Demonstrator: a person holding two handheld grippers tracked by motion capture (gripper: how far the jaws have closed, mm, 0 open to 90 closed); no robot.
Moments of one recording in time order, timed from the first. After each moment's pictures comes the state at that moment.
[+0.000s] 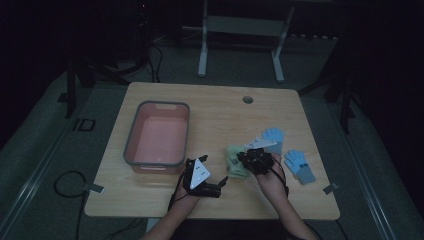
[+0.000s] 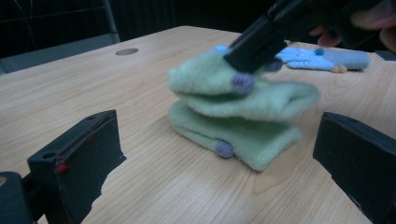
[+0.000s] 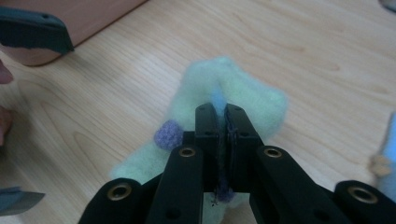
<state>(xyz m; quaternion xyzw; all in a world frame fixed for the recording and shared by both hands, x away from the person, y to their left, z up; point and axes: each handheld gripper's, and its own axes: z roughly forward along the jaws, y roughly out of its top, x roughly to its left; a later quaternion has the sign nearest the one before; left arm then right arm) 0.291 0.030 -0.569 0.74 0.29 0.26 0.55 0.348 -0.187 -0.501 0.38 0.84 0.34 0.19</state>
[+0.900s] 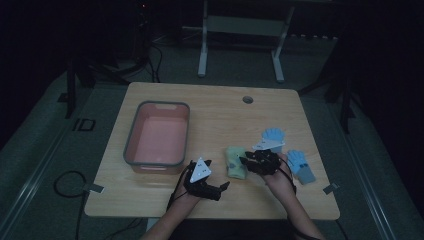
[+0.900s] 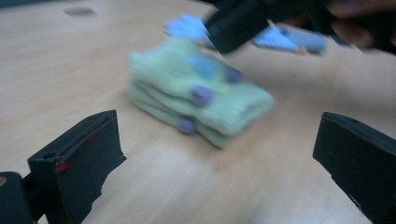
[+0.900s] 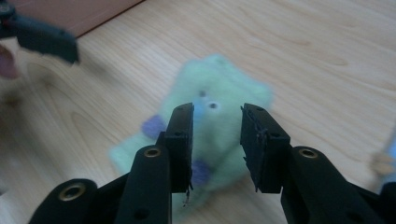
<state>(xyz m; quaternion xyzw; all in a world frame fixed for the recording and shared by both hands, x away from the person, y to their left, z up) 0.294 0.027 -0.564 0.78 0.28 0.15 0.53 0.354 -0.215 -0.507 0.35 0.85 0.36 0.17</state>
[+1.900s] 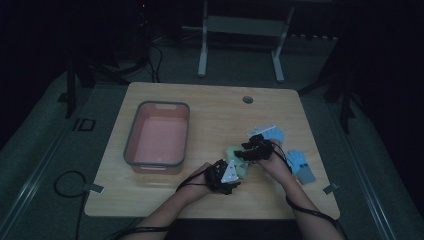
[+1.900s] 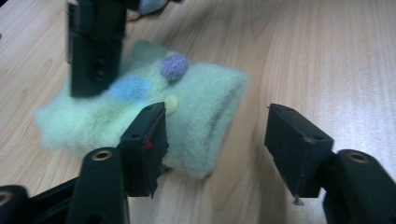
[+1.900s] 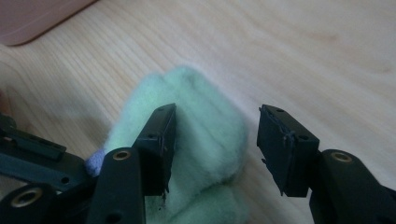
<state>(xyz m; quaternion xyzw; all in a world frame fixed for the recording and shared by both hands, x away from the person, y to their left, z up) 0.324 -0.028 -0.560 0.89 0.09 0.20 0.39 0.422 -0.211 -0.530 0.34 0.87 0.34 0.08</state>
